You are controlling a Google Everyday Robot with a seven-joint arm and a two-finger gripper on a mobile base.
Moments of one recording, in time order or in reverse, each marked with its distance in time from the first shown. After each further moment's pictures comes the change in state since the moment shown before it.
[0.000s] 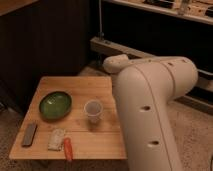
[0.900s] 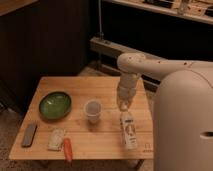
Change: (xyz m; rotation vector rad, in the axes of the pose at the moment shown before) arm 0.013 0.006 -0.022 -0.250 -0.180 -0.234
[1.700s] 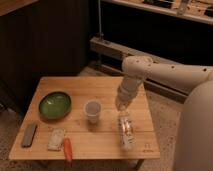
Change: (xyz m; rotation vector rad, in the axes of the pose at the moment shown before) arm 0.002 0.024 -0.009 -0.046 -0.183 -0.133
